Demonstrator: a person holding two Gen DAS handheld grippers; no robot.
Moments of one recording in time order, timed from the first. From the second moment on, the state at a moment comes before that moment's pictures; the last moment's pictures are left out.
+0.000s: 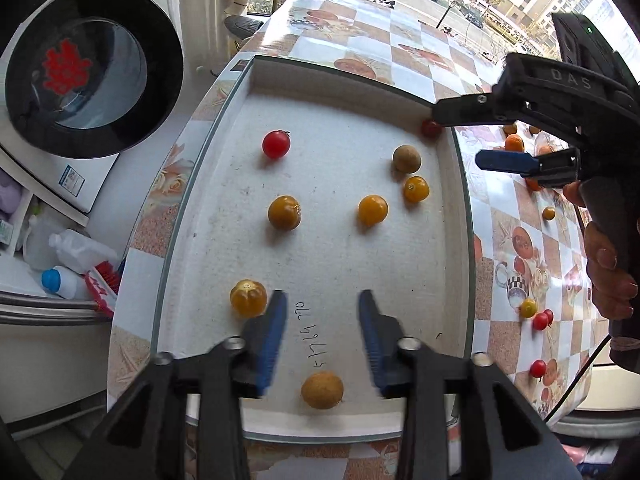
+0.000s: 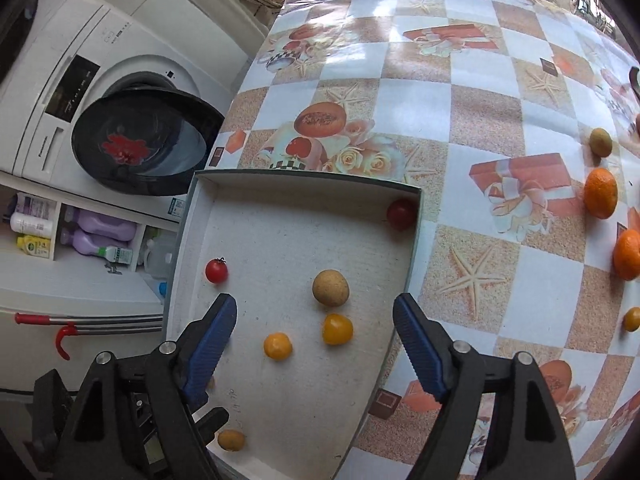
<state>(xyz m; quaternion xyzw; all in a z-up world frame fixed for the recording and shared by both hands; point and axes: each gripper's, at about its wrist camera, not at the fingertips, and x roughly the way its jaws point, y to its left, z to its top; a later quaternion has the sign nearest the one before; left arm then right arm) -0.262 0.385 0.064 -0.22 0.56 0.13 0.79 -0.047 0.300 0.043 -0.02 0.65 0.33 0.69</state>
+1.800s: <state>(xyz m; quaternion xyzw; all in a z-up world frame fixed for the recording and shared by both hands) -0.148 0.177 0.046 0.02 0.61 -0.10 0.79 -0.117 0.008 0.021 0.01 0.67 0.15 0.73</state>
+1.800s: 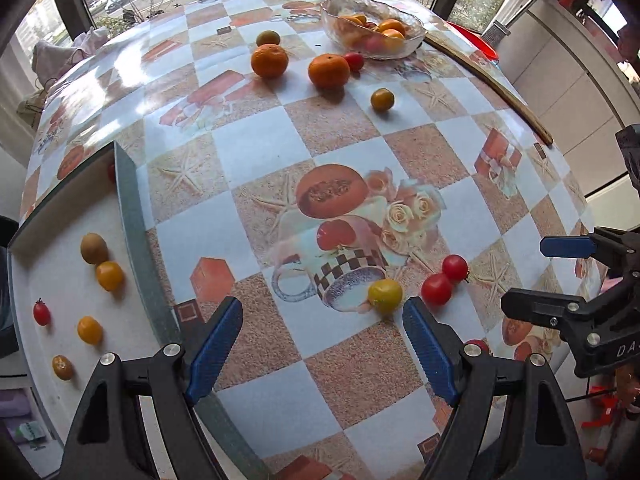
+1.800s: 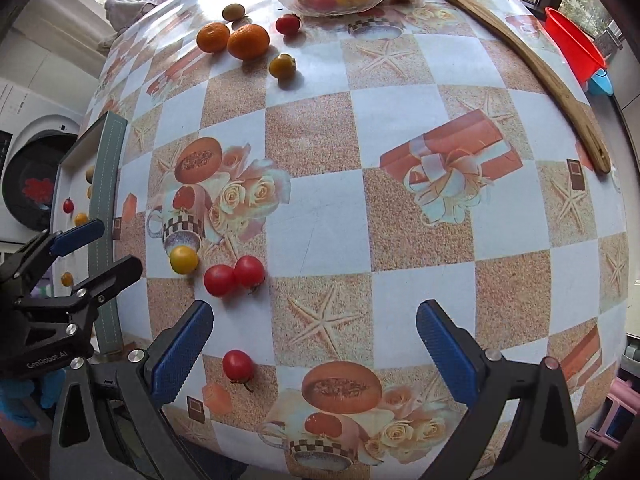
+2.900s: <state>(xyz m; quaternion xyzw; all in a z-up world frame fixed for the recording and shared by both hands) -0.138 0.154 0.021 -0.03 0.62 -0.10 0.78 -0.178 0.043 0.013 -0.01 0.65 0.17 0.74</state>
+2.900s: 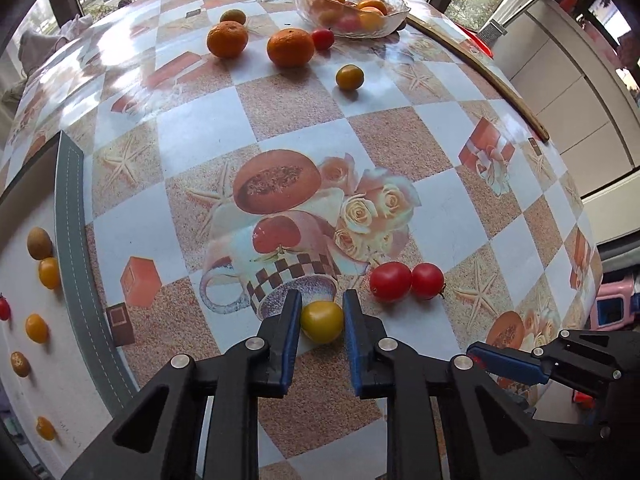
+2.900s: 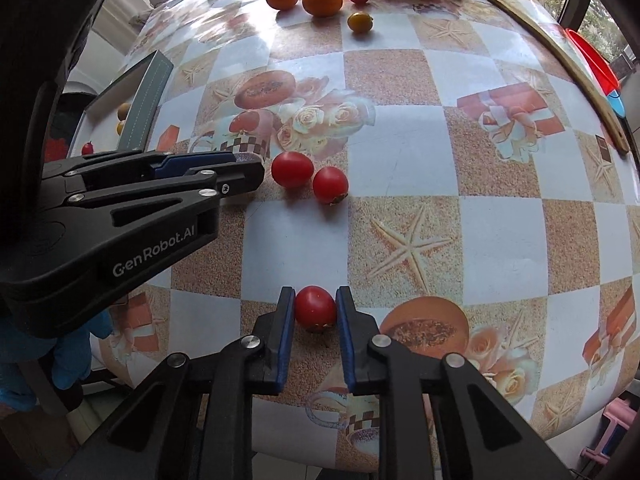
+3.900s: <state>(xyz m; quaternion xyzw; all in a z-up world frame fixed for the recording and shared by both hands) -0.162 0.242 0.065 -0.11 0.58 -0.03 0.80 -0.126 0.073 0.043 0.02 0.64 0.19 0.74</state>
